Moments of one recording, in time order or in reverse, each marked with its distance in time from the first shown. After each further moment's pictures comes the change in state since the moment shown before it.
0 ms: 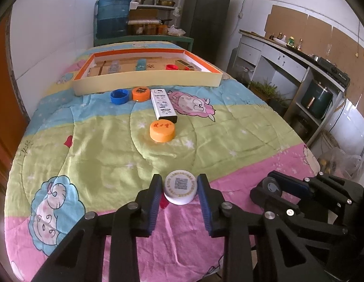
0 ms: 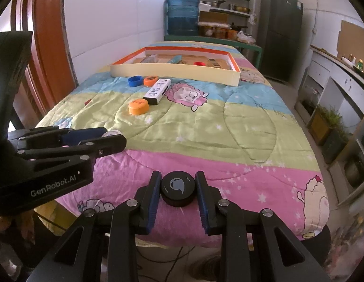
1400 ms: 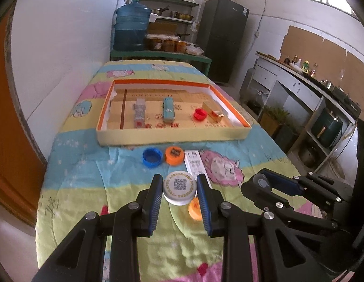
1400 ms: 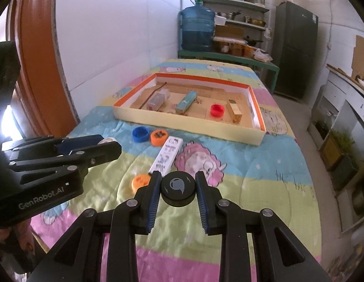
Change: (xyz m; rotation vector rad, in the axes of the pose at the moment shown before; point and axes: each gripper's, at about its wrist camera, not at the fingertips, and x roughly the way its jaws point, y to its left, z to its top) left arm -0.006 0.046 0.090 -0.087 -0.083 0.043; right arm 0.032 0.002 0.107 -0.053 -0.065 0.073
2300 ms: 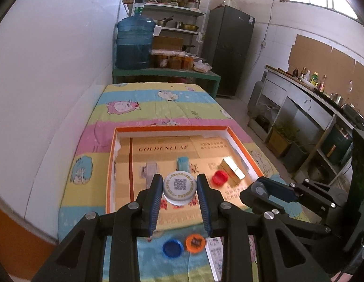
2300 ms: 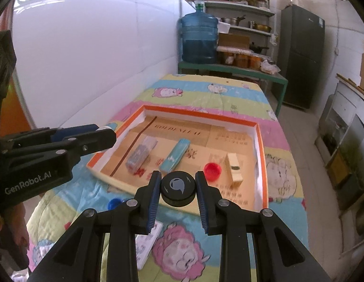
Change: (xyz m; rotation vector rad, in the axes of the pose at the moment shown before) left arm 0.045 0.024 0.119 0.012 -0.055 0.035; right arm 0.058 -0.035 0.110 -0.011 -0.034 0.028
